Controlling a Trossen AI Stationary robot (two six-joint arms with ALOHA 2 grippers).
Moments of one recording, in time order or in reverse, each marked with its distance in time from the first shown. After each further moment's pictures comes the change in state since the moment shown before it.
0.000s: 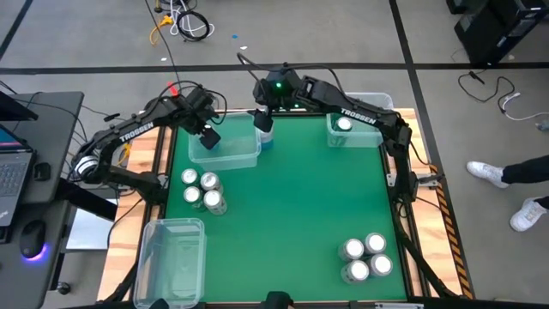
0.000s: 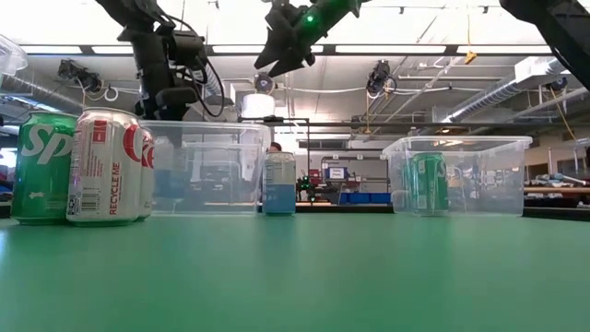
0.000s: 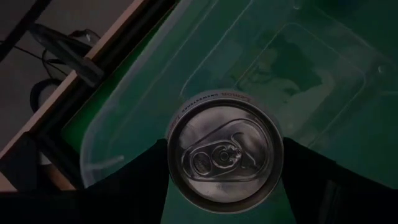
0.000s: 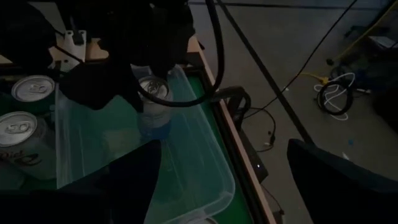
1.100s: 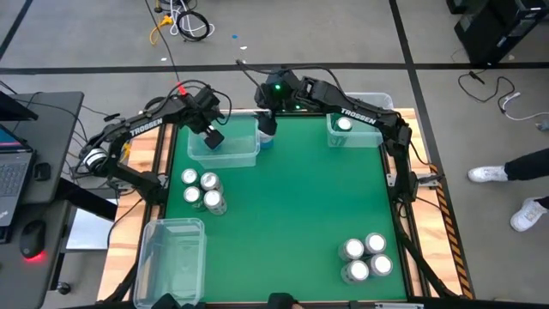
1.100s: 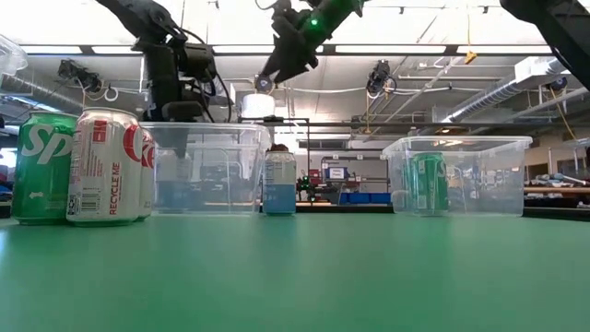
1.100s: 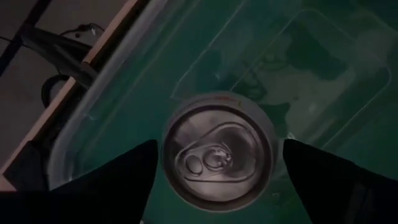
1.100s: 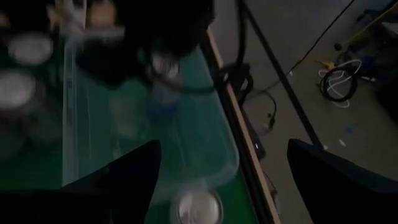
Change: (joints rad) left arm -0.004 0.095 0.028 0.008 -0.038 0.032; right arm 0.000 0.000 0.003 -0.114 0.005 -0.064
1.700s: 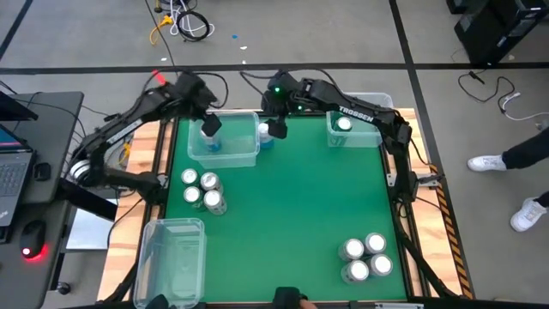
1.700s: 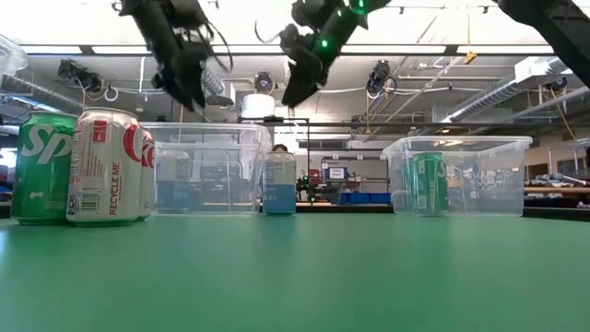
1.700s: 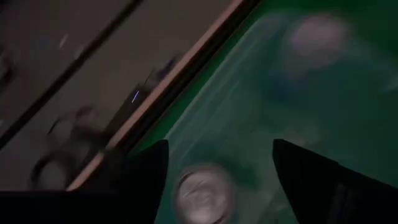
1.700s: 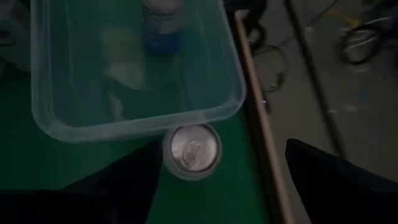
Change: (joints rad) left arm 0.006 -0.167 0.133 0.061 0.134 0.071; right arm -0.049 0.006 -0.069 -0.119 -0.044 -0.071
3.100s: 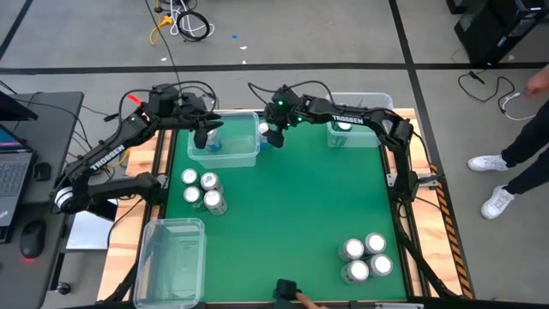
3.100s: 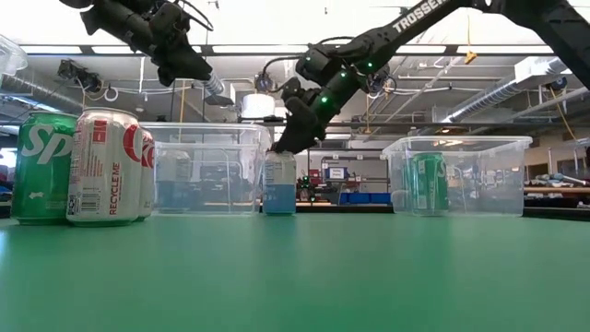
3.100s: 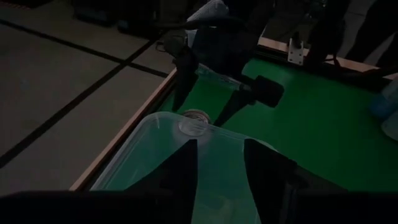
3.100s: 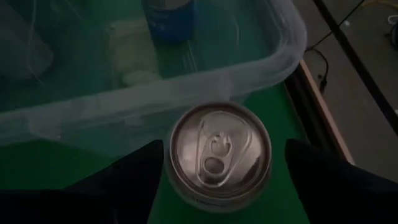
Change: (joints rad) left arm 0.048 -0.301 -0.342 0.469 0.478 -0.003; right arm -0.062 0.000 -0.437 0.510 -0.169 0.114
